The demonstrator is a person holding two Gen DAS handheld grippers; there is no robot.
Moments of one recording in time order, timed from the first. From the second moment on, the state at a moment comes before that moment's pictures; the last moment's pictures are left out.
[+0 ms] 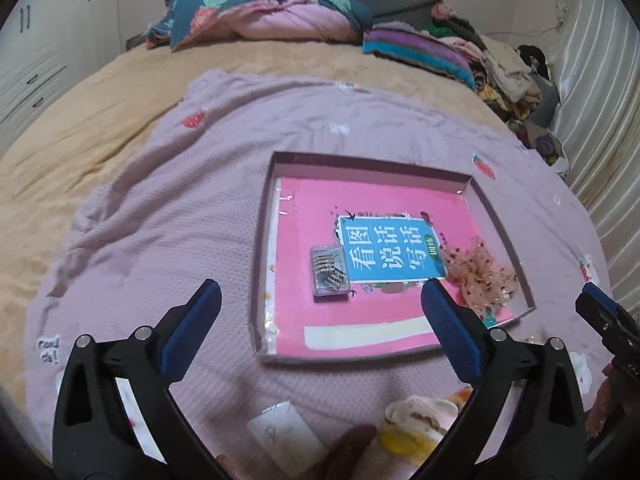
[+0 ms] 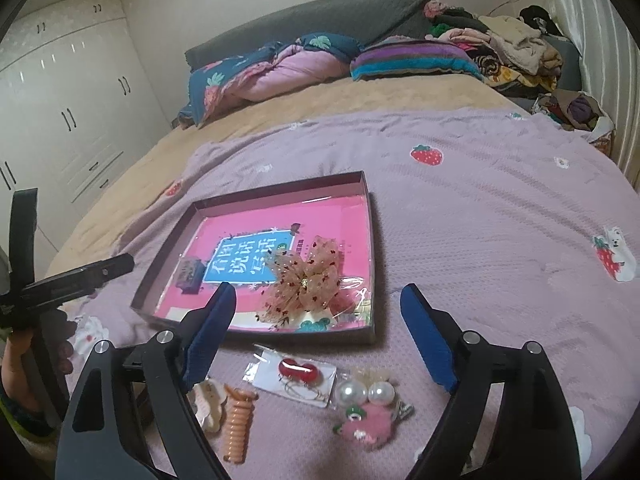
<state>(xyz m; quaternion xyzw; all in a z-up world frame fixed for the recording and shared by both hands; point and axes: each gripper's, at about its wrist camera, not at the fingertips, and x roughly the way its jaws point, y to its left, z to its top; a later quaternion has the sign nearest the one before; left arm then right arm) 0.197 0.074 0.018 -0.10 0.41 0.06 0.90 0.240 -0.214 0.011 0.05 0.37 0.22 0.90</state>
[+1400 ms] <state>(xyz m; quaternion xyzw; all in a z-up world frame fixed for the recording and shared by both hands) 0.074 0.054 0.039 -0.09 0.38 0.05 0.92 0.129 -0.218 0.049 0.01 0.33 0.26 0.91</state>
